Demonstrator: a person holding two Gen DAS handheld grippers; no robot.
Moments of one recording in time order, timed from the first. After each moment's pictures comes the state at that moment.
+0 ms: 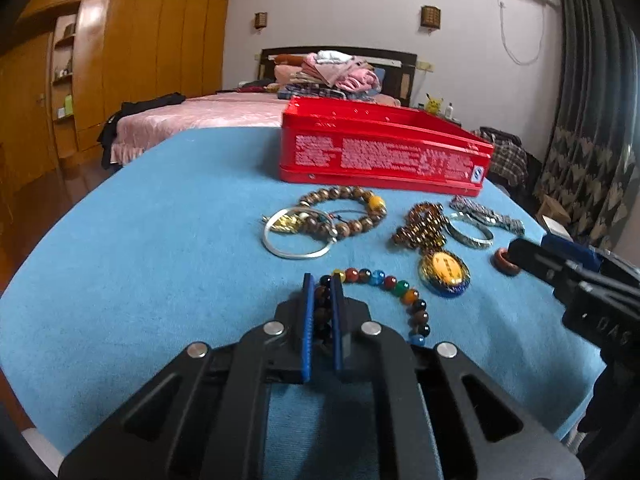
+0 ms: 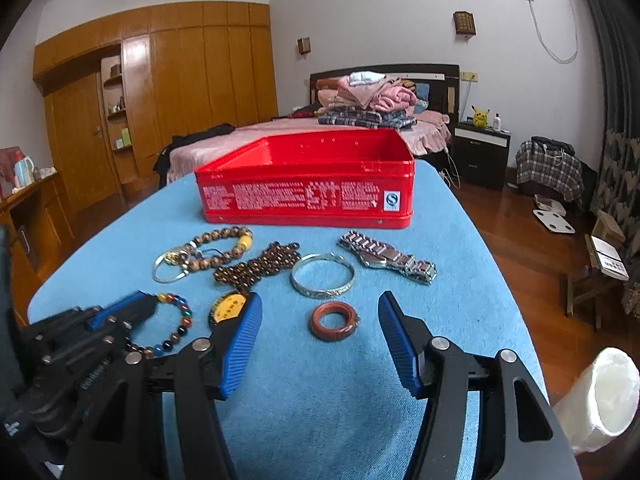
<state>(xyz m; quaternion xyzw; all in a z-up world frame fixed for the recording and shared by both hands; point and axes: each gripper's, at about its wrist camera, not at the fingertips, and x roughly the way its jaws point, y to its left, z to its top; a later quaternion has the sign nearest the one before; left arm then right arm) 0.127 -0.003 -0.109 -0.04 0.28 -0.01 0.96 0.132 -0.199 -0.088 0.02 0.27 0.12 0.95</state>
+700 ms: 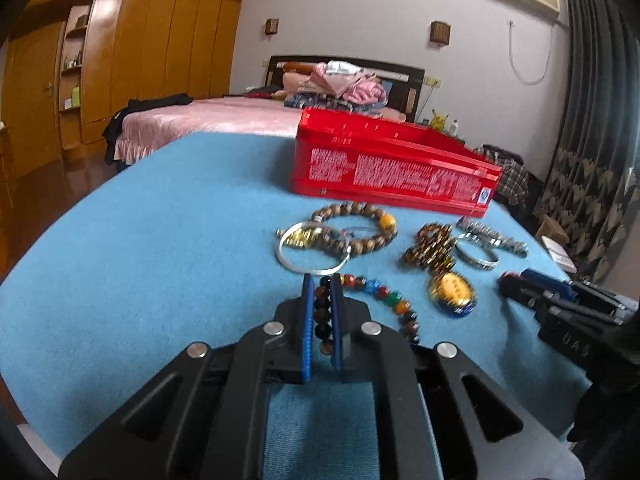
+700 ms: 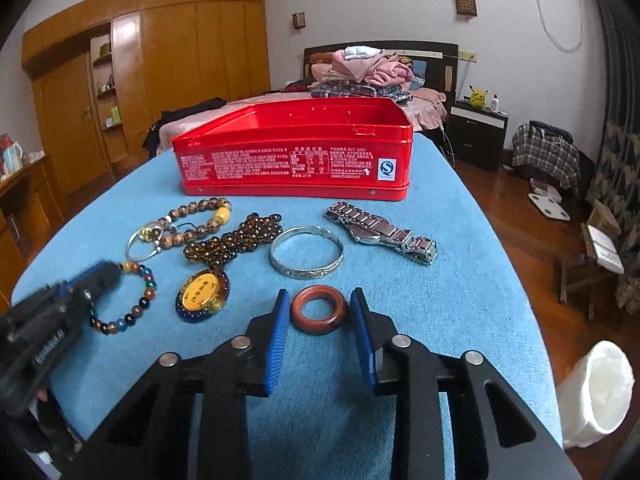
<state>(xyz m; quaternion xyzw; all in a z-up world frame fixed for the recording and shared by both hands) 0.127 0.008 -0.105 -0.07 0.26 -0.01 0.96 0.140 -0.196 -0.098 -0.02 0.31 0.11 0.94</state>
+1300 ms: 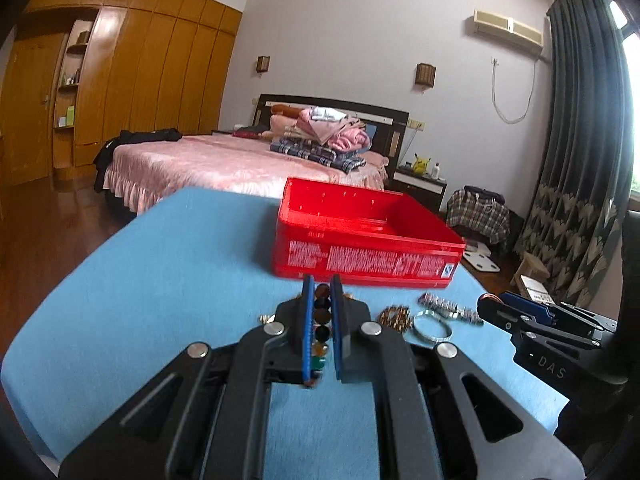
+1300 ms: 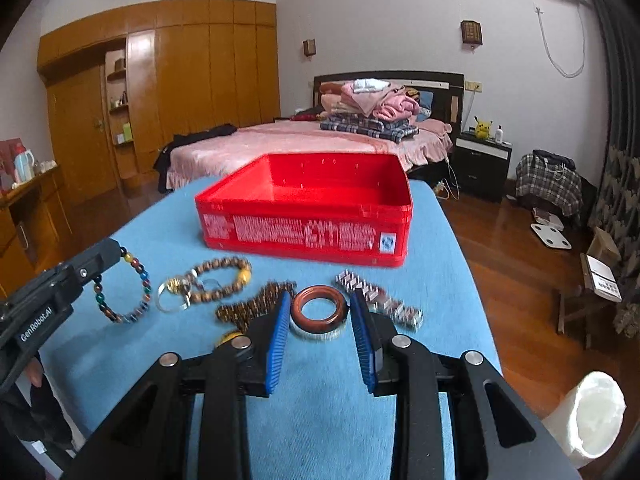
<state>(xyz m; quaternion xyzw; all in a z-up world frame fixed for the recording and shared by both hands) 0.126 0.009 -0.044 -0.09 0.19 -0.04 0.98 0.143 -0.197 -0.039 0.00 0.25 0.13 0.96</state>
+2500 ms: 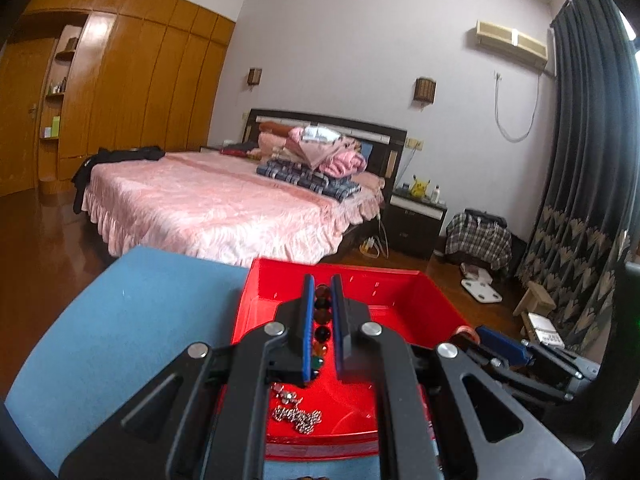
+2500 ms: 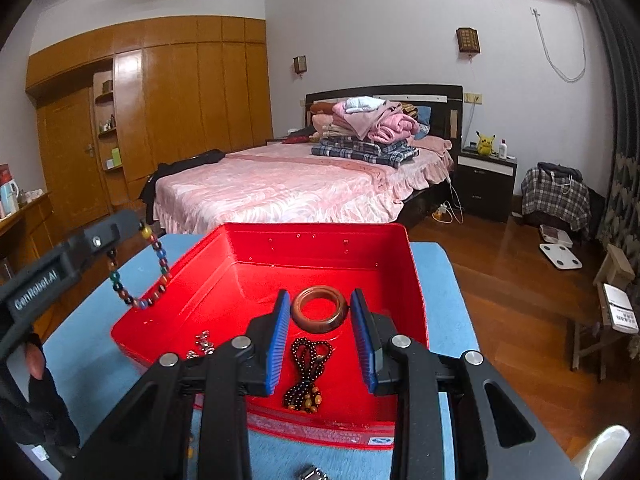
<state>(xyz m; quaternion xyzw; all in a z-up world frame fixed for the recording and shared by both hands) 0.293 -0.014 -0.003 -0.09 0.17 -0.05 0.98 0.297 -0.189 -0.020 0.02 0.23 0.12 0.96</state>
